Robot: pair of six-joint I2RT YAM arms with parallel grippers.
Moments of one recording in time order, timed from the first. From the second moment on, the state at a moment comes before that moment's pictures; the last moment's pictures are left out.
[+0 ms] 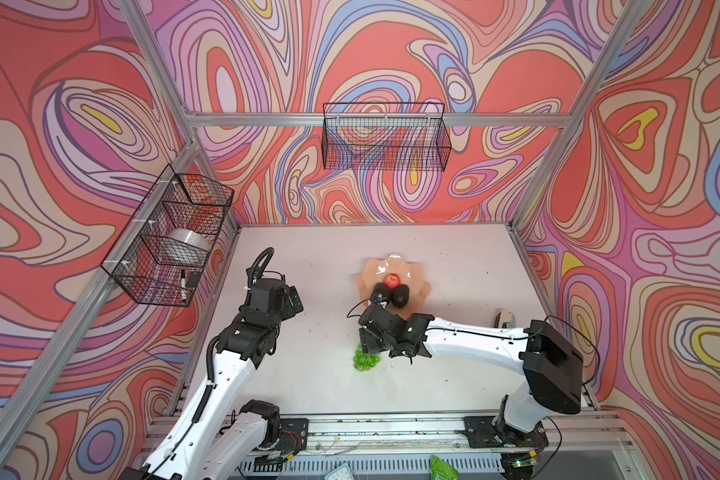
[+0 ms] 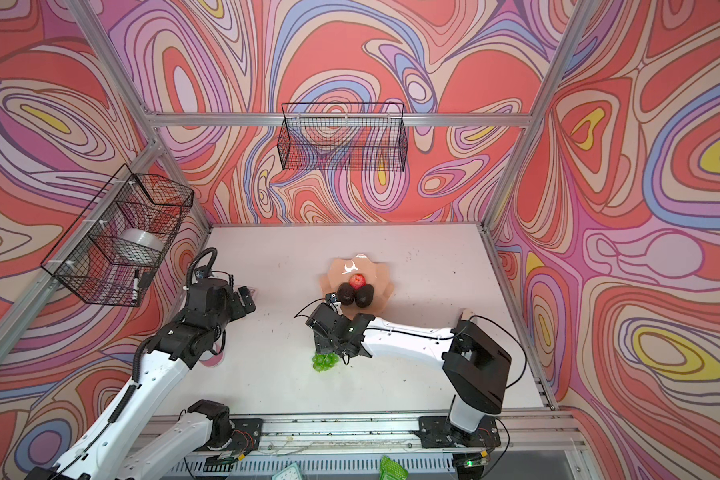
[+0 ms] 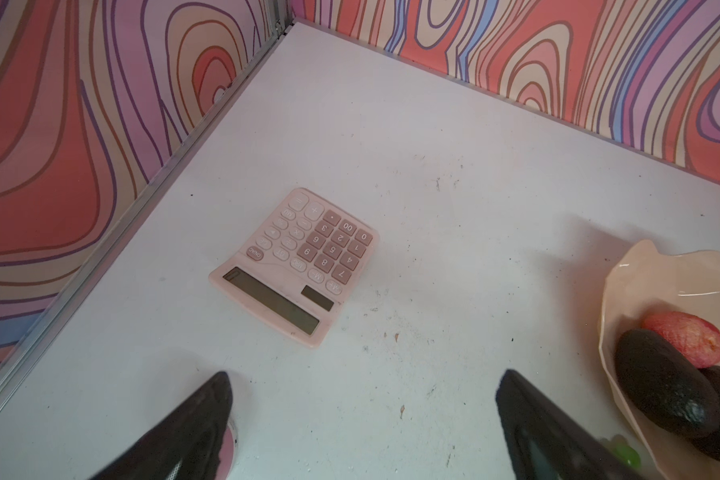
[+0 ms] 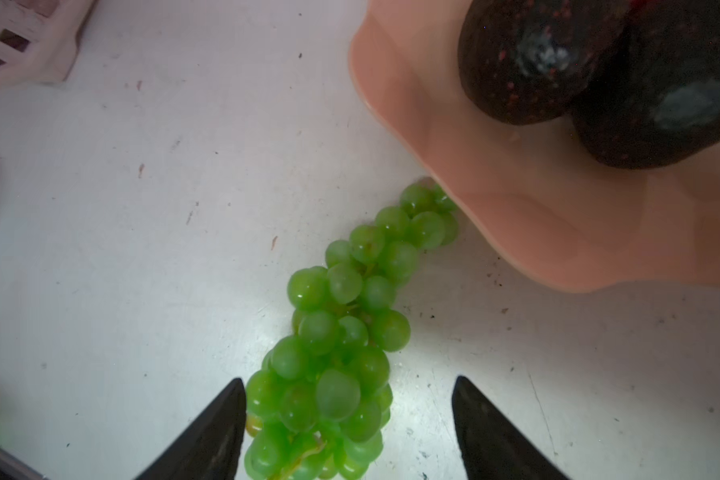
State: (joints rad) left arm -0.24 0.86 0.77 -0.61 -0.38 -0.52; right arm 1.05 1.68 1.12 -0.49 0.25 0.77
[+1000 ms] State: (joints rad) left arm -0.24 0.75 0.73 -0.60 -0.35 -0.53; right arm 1.07 1.88 1.17 -0.35 0.27 0.85
